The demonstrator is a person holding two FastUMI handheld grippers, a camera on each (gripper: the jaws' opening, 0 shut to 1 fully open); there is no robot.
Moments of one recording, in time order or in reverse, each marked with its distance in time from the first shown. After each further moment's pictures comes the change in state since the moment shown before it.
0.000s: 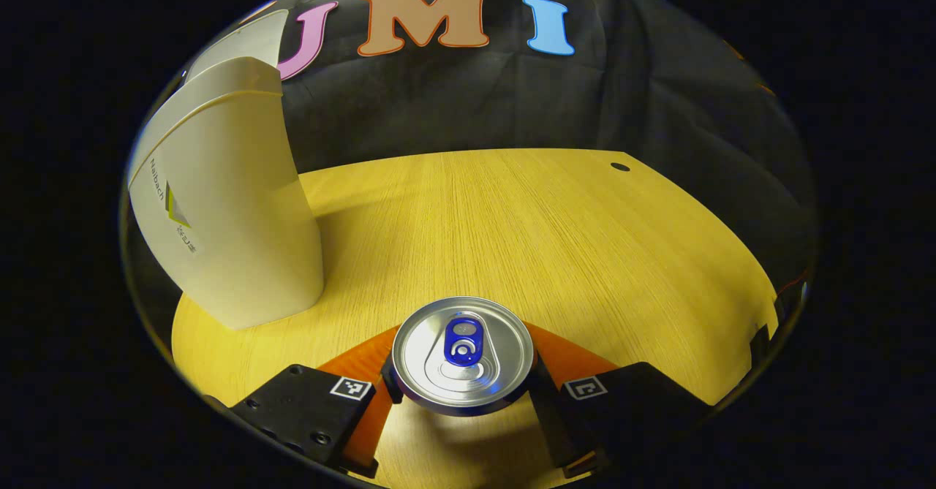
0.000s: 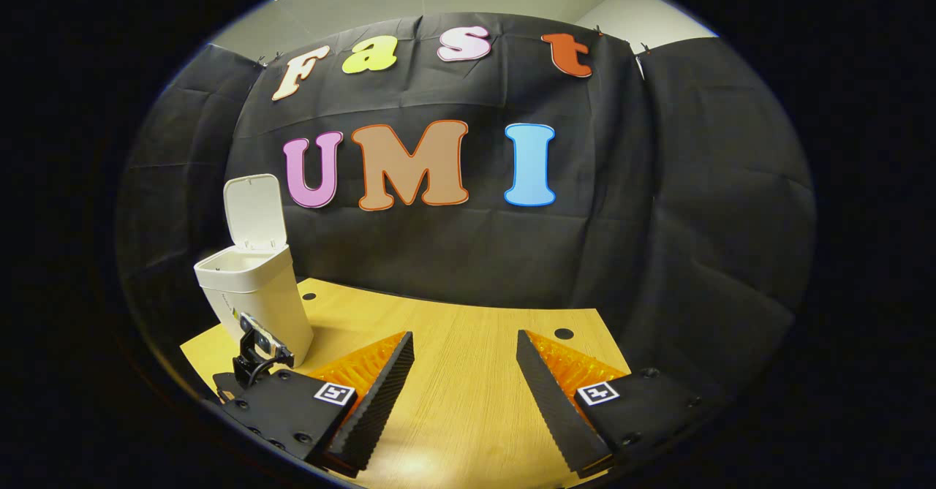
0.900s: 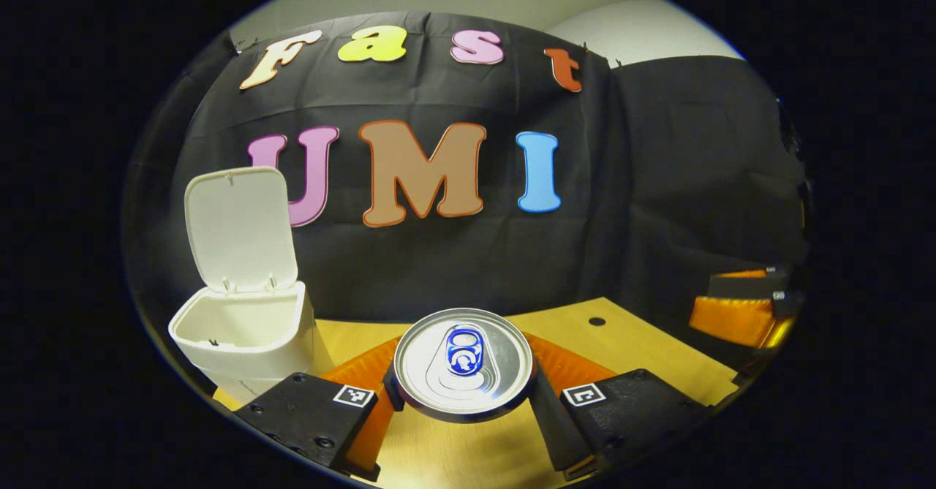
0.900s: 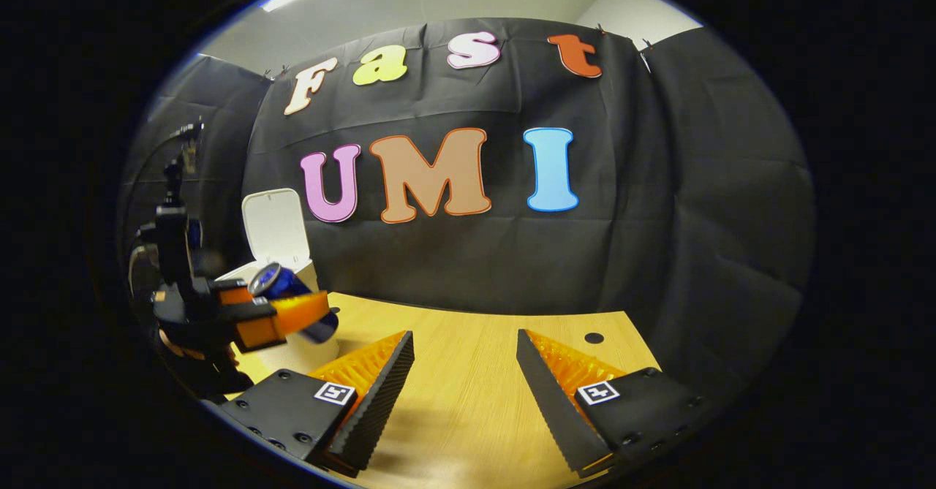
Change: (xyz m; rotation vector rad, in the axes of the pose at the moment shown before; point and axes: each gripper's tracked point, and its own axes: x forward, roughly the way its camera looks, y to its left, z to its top) left arm -0.121 0.012 0.266 0.009 -0.573 -0.048; right arm 0.010 0.034 0.001 0.043 -0.040 0.087
